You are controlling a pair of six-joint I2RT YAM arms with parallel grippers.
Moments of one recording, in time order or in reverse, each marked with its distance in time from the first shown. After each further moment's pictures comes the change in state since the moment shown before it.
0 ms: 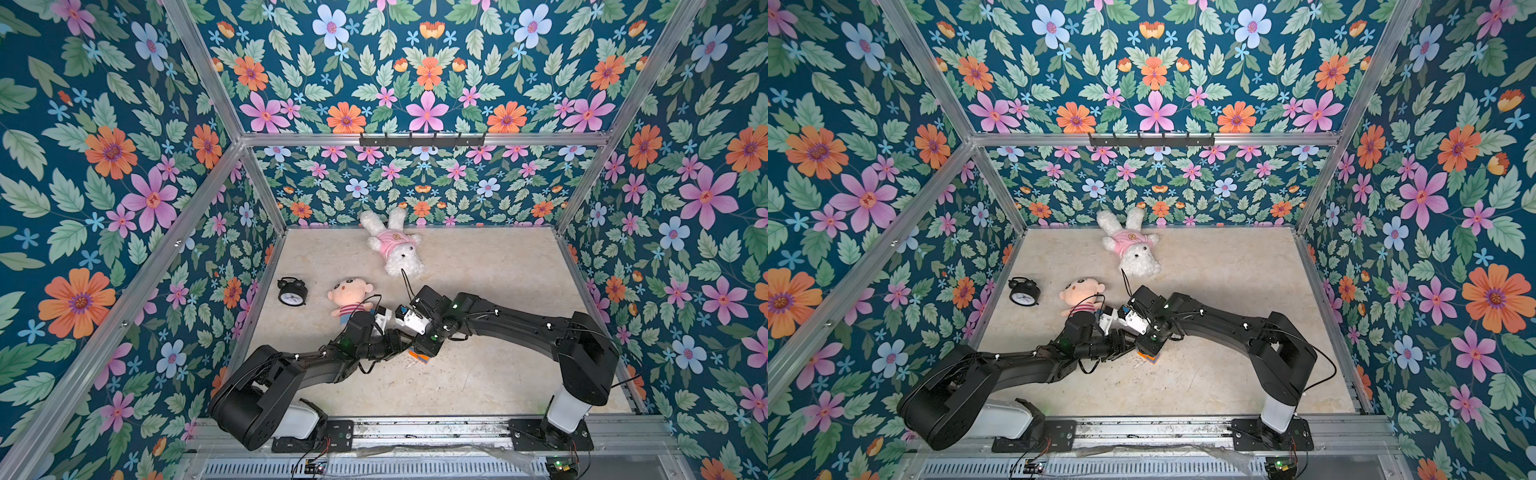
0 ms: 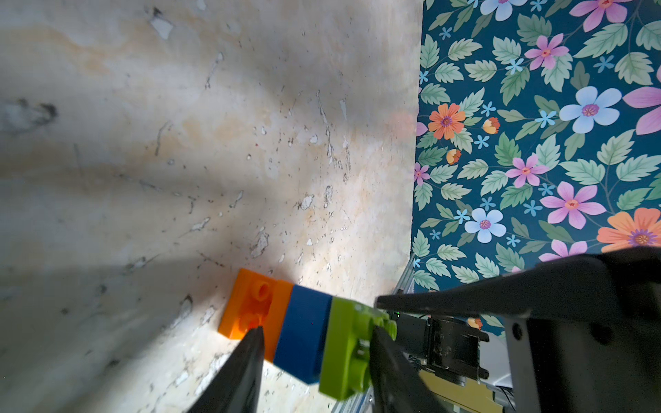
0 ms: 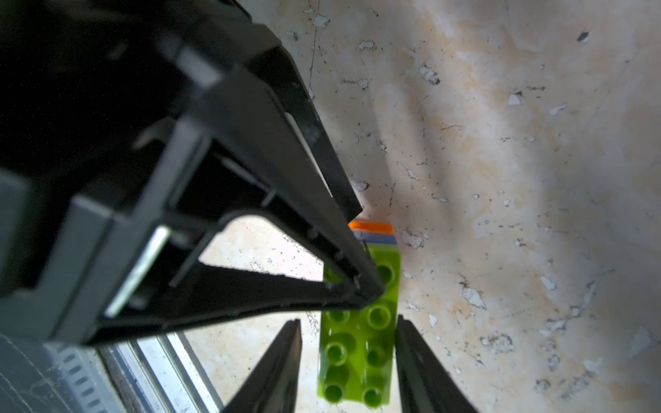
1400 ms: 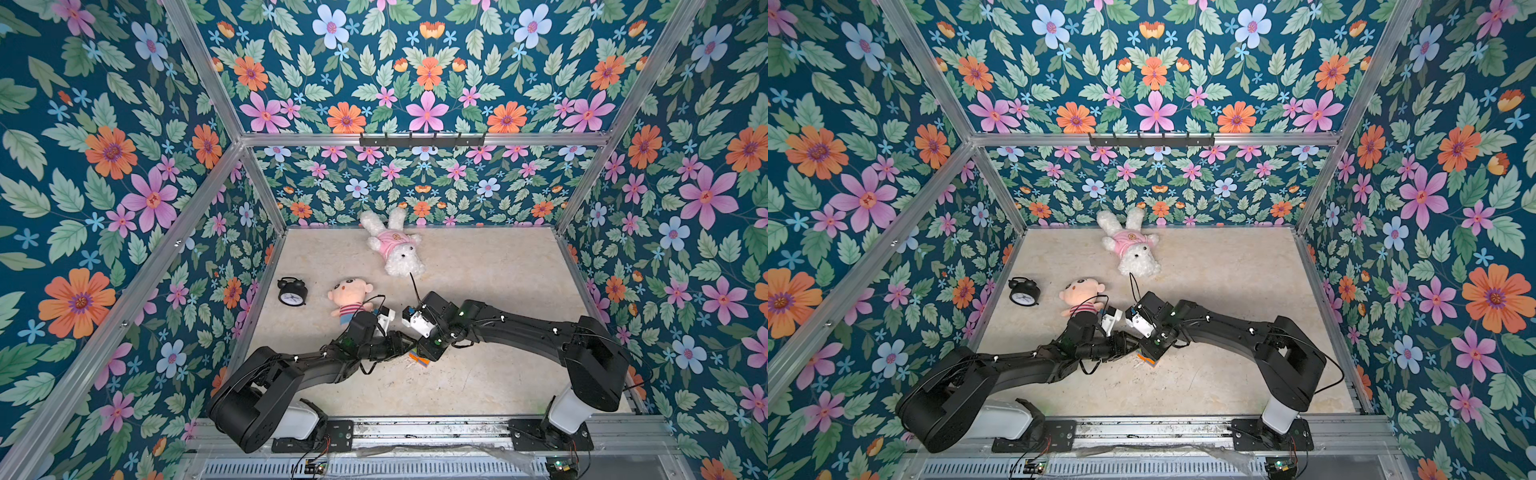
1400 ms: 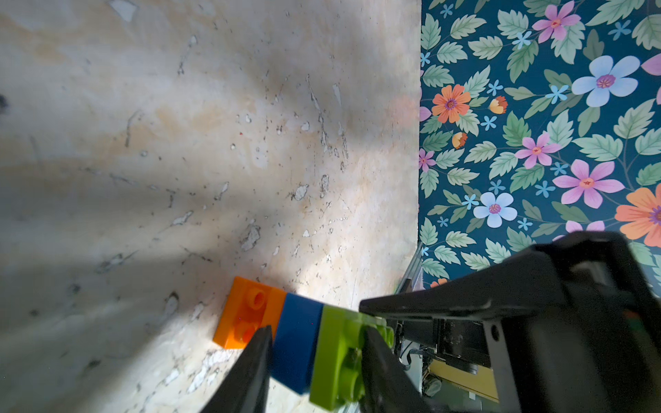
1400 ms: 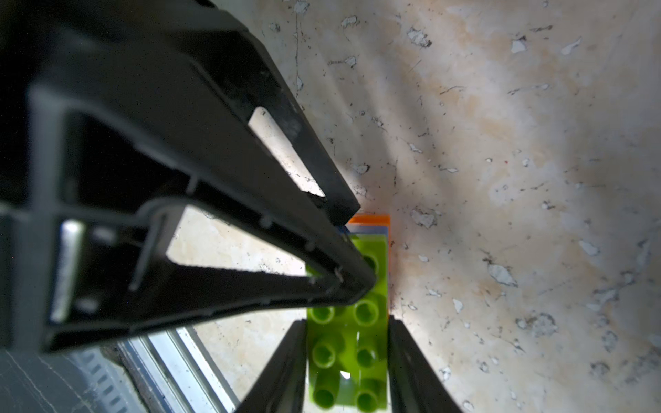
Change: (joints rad) left arm -0.037 -0.006 0.013 -0.035 -0.004 0.042; right arm 0.000 -0.048 -0.116 0.090 -0.028 0.151
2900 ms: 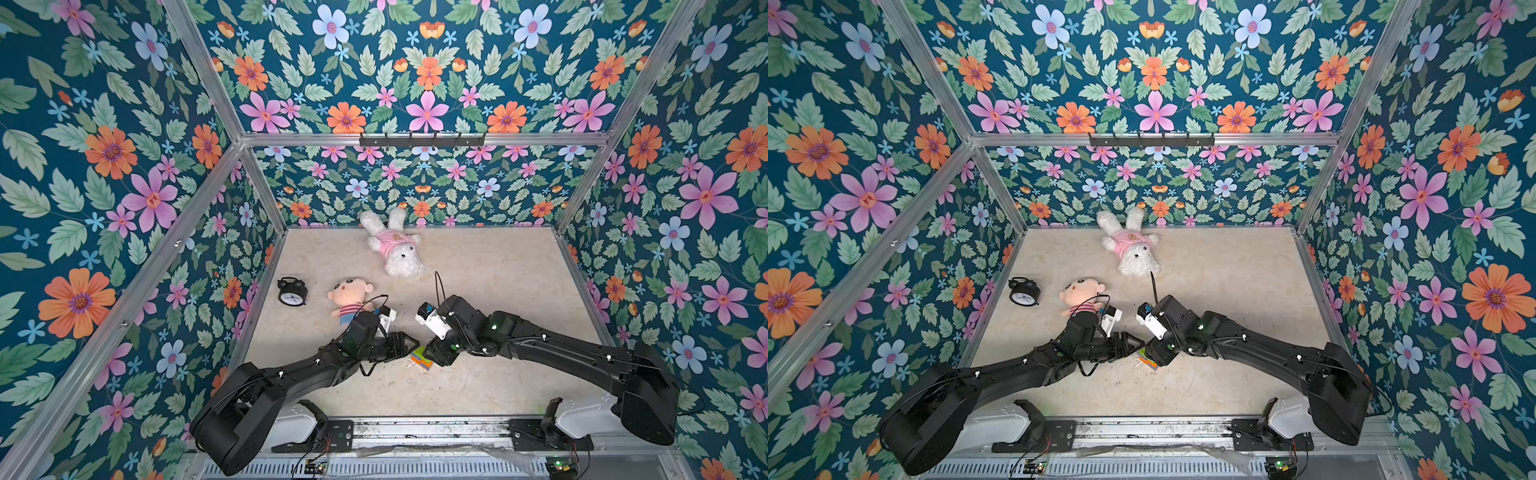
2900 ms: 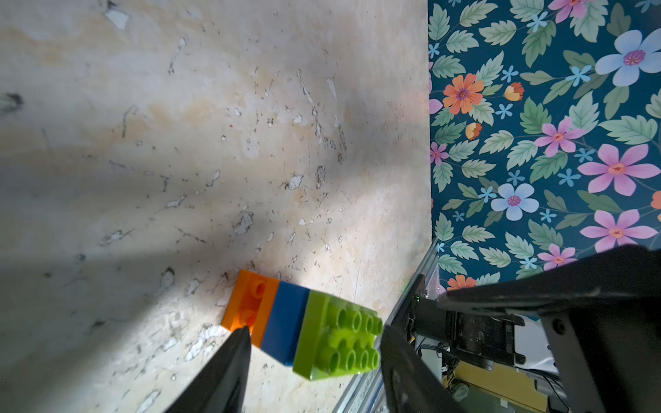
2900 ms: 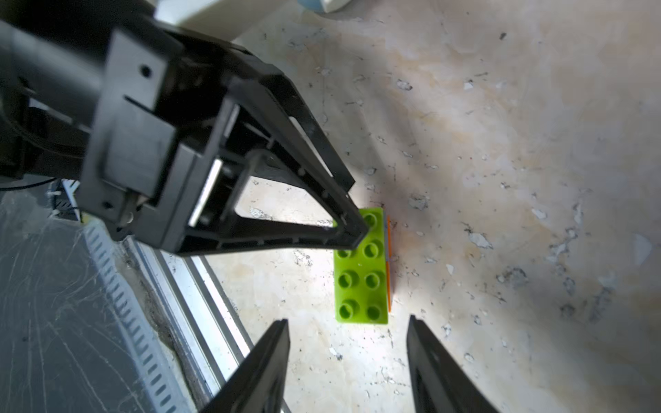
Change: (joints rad) left arm -0.041 -0.122 0.038 -0.192 -0.071 0.052; right arm 0.008 -0.314 -0.211 0.124 0.040 0.145
